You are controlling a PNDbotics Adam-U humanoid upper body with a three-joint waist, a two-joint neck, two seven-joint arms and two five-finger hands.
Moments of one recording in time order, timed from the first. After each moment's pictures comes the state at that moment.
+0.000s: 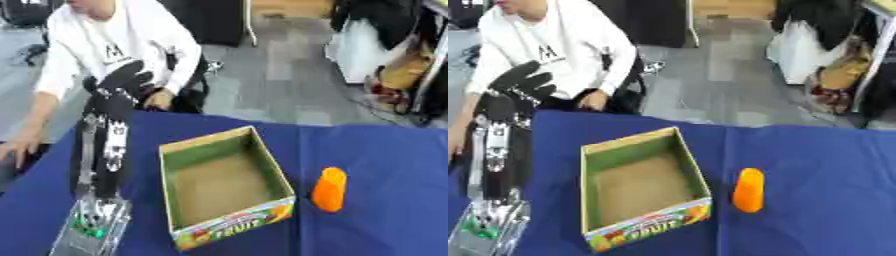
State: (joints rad) left arm -0.33 0.26 -0.03 -1.92 -0.03 -0.38 0.26; right arm -0.30 -0.44 -0.06 -1.98 0.23 -0.36 -0.52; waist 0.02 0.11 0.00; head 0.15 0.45
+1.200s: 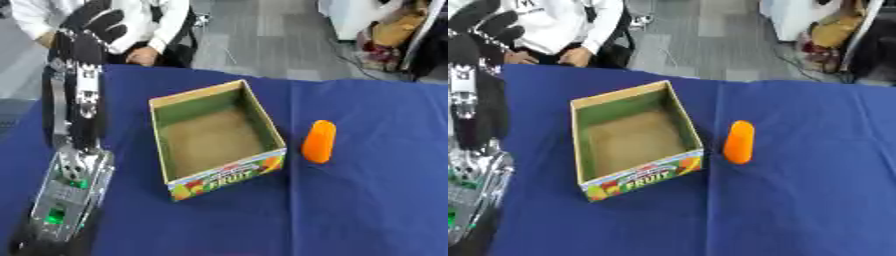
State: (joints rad) left arm -0.32 0.26 -0.03 -1.92 -0.03 -0.38 0.26; right arm -0.52 -0.59 0.05 -1.85 0.46 -0.10 -0.22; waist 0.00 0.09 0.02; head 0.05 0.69
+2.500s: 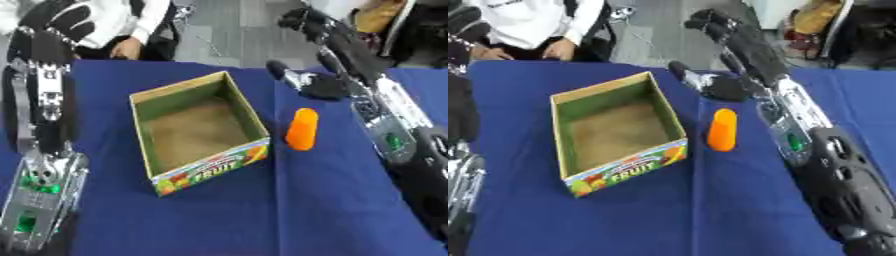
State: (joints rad) left arm -0.32 0.26 -0.04 -1.92 -0.02 -0.38 0.25; right arm -0.85 -0.29 0.29 -1.28 0.99 -0.24 -0.05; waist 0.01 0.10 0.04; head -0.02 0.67
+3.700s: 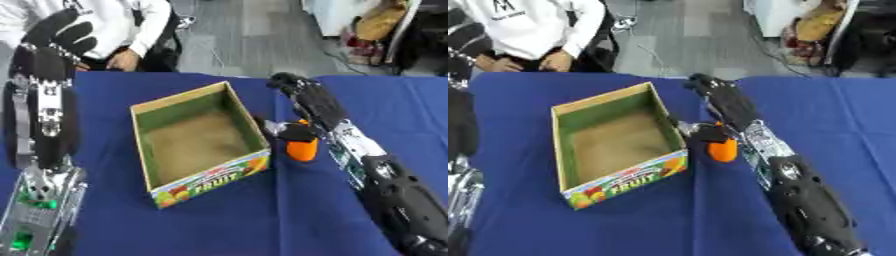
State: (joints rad) left arm -0.33 0.25 -0.05 -1.92 -0.02 -0.38 0.25; right arm -0.85 -0.23 0.22 -0.92 1.20 -0.24 -0.29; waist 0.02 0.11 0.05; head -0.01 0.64
